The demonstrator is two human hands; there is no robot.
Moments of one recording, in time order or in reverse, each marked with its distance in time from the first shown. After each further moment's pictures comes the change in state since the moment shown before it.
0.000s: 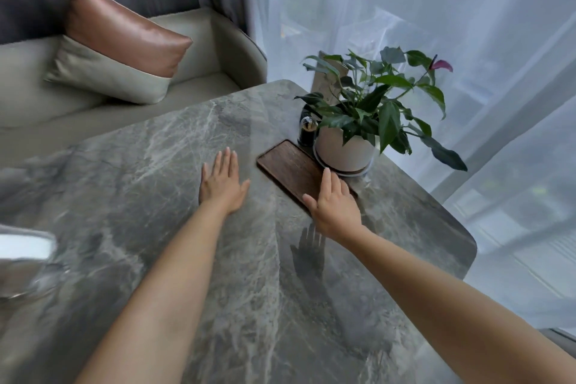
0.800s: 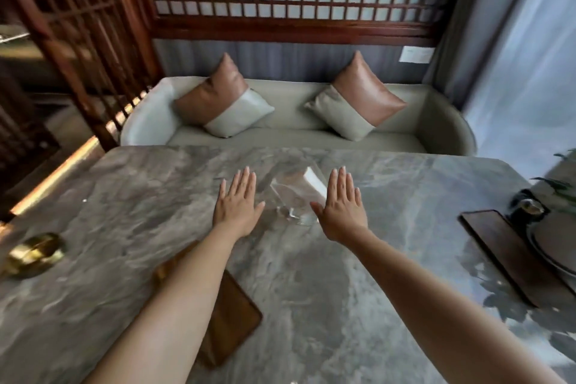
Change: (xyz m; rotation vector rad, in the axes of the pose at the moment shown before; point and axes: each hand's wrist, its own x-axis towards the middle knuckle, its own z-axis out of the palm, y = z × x) left_hand -0.318 -0.328 -0.041 0.003 0.193 -0.534; right_hand -0.164 -0.344 0.074 -0.168 -0.032 -0.667
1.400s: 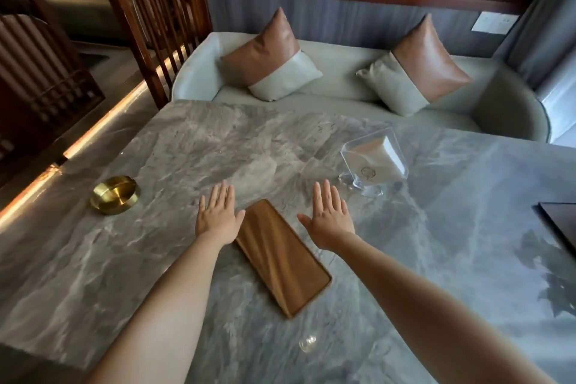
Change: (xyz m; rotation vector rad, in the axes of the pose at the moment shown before) left_hand -0.080 -0.169 0.085 -0.023 -0.223 -0.270; right_hand -0.027 -0.135 0.108 -0.100 -0.295 -0.138
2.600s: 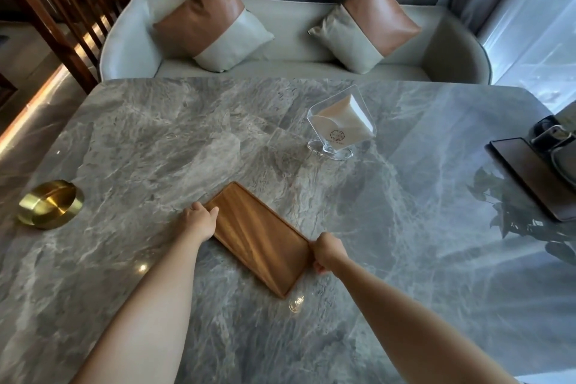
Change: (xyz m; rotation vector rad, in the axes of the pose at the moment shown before) left_hand 0.028 0.010 0.046 -0.374 -0.249 -0.227; right_hand -0.032 0.031 0.089 0.752 -0.212 0.625
